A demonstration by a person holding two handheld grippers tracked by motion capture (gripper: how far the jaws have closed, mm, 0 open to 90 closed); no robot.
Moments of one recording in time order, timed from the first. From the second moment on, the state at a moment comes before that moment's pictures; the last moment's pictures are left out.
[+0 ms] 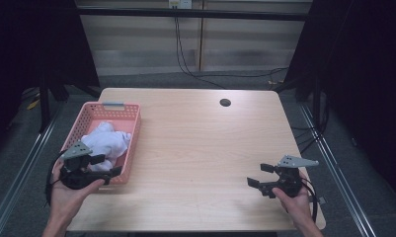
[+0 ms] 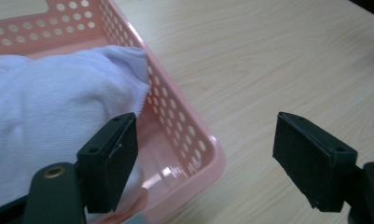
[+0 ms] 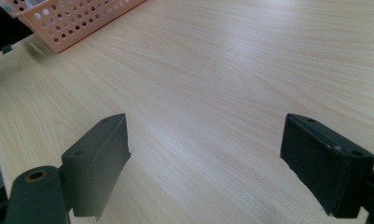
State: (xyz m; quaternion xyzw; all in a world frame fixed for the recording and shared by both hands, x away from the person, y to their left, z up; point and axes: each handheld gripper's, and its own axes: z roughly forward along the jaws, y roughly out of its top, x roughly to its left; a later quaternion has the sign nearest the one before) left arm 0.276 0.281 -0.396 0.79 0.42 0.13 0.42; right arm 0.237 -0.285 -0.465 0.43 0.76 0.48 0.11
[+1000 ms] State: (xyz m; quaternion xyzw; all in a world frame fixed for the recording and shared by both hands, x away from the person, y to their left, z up) left arm 0.369 0.328 -0.413 0.82 0.48 0.11 0.31; right arm 0.242 -0.285 -0.468 0.43 0.76 0.48 0.09
